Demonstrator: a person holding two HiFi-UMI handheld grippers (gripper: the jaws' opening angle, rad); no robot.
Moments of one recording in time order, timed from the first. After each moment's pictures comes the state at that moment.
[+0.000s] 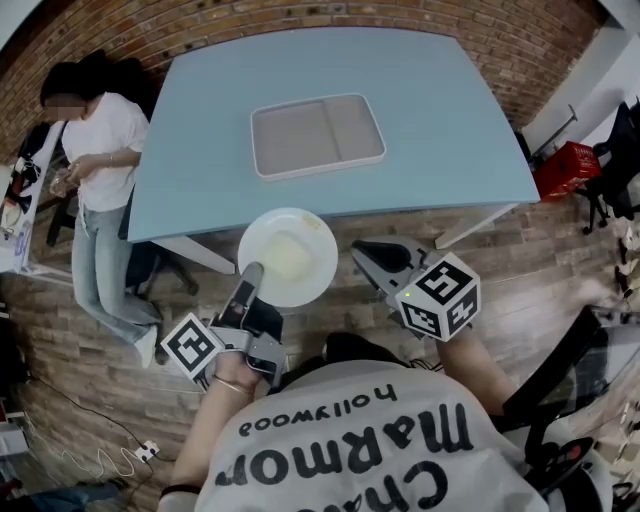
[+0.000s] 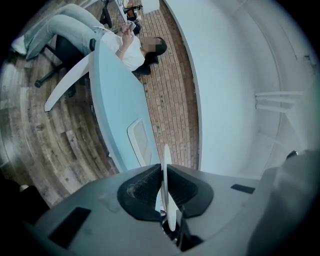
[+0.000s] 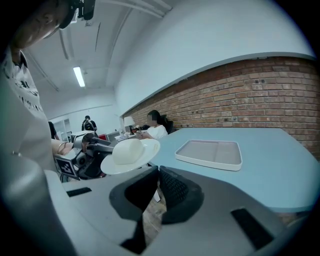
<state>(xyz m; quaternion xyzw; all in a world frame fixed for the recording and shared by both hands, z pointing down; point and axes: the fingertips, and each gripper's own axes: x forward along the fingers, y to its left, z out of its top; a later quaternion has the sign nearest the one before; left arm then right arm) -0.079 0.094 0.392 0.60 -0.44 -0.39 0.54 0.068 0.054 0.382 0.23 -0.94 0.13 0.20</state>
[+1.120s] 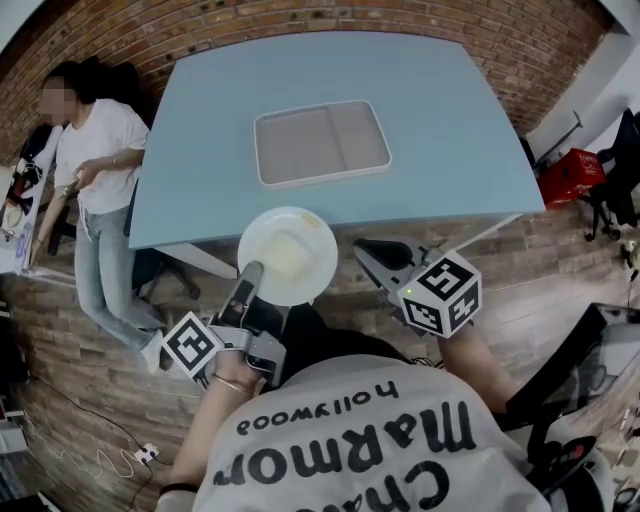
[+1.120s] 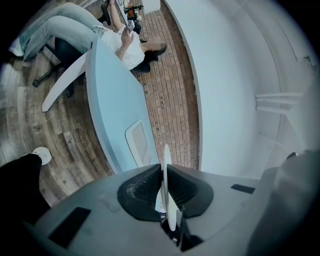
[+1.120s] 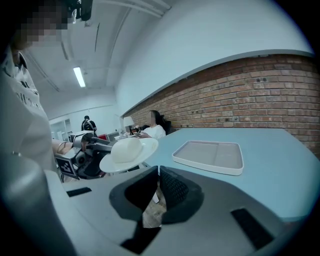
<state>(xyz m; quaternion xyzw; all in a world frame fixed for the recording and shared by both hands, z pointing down) -0.087 0.071 0.395 0.59 -0.45 -0.39 0.54 0.063 0.027 0.387 0.22 -0.95 0.13 0.20</state>
